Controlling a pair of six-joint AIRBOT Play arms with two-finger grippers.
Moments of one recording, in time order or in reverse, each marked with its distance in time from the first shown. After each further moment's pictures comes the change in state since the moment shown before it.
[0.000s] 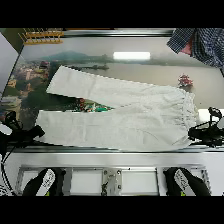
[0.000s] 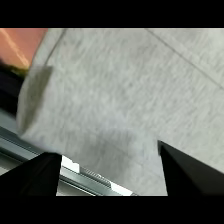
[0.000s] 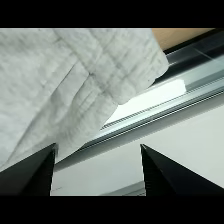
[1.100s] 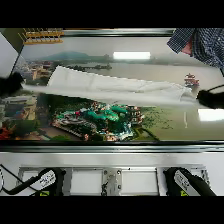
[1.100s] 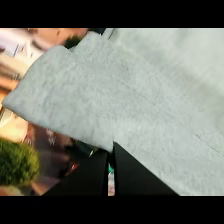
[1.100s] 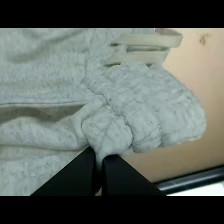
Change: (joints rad) left arm -0.174 -0.295 0.724 -0.024 -0.107 -0.119; right arm 0.113 -0.103 0.427 0.177 -0.020 0.014
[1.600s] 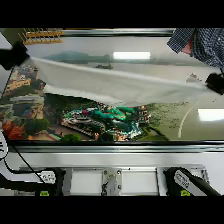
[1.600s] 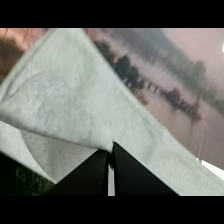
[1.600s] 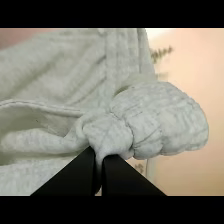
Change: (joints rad) left arm -0.084 -0.330 0.572 -0.255 0.061 -0.069; right arm -0.026 -0.113 0.290 0.111 -0.055 0.064
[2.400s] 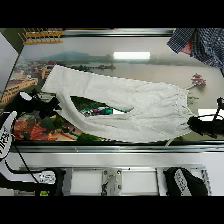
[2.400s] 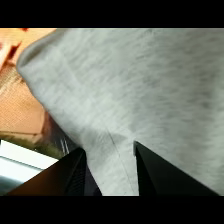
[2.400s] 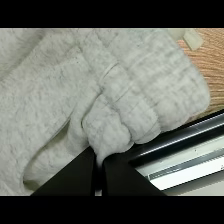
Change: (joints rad) left arm -0.031 -0.003 -0.831 -0.015 0.130 -0.012; right arm -0.102 0.327 -0.703 -0.003 -0.044 -0.095
